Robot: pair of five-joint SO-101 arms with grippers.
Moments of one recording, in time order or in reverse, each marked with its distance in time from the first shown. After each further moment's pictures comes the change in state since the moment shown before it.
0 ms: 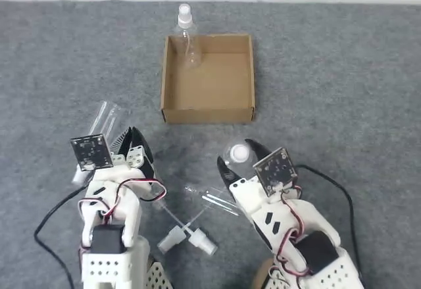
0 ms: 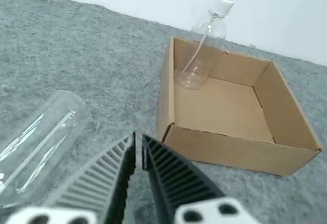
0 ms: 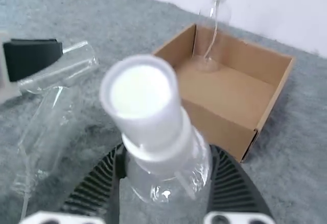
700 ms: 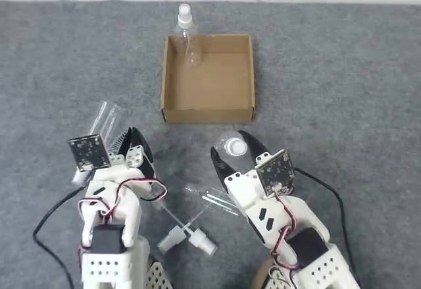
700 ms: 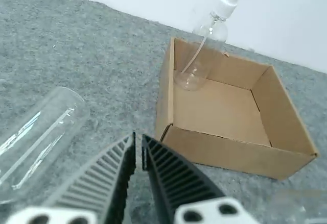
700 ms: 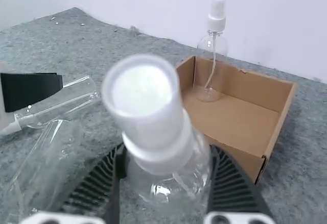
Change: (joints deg) left arm 0.0 0.0 0.0 0.0 1.9; right arm -0.1 0.1 9.4 -17.0 -2.3
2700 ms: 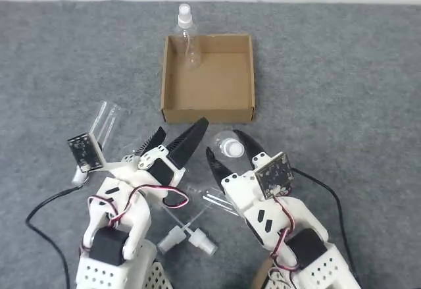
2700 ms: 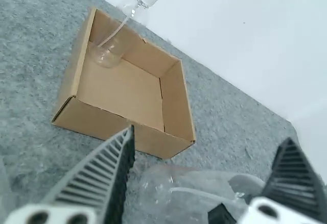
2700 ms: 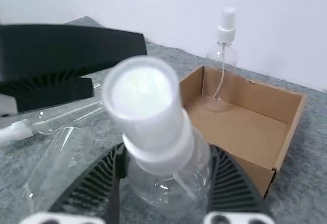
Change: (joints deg) left arm 14.8 0.0 -8.6 5.0 24.6; right arm -1.9 0.0 0.0 -2.2 0.0
